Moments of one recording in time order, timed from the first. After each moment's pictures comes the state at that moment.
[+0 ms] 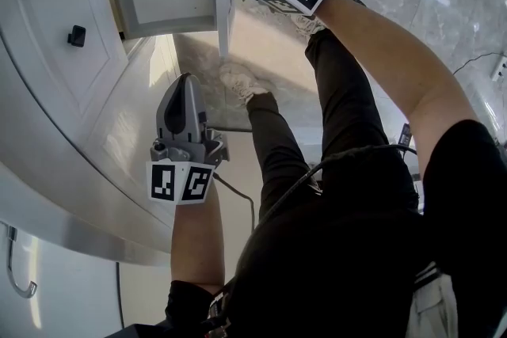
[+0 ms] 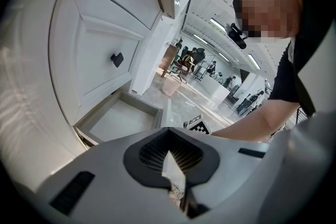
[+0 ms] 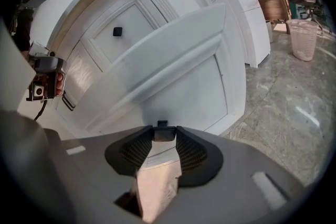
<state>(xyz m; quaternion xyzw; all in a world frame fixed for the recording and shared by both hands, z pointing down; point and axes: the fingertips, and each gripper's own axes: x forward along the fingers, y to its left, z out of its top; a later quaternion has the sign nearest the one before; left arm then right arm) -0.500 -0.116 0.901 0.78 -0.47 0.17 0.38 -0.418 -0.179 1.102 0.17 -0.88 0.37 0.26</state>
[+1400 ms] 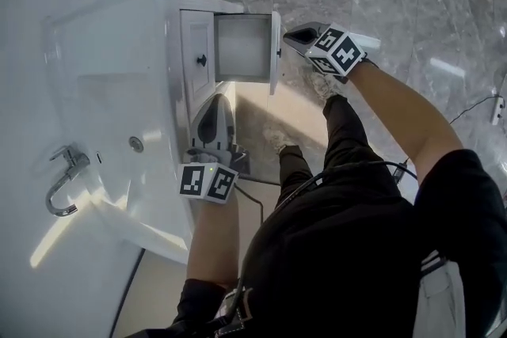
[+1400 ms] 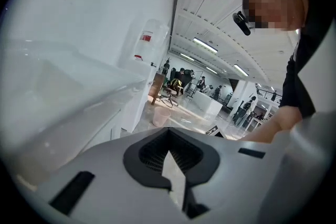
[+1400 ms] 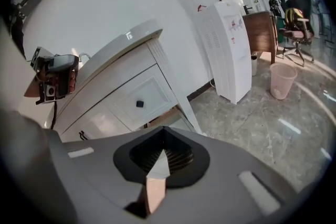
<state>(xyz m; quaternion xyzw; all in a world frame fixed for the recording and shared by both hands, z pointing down) -0.488 -0.200 0.628 0.82 -0.48 0.11 0.29 -0.354 -0.243 0.819 0.25 -0.88 0.34 0.24</state>
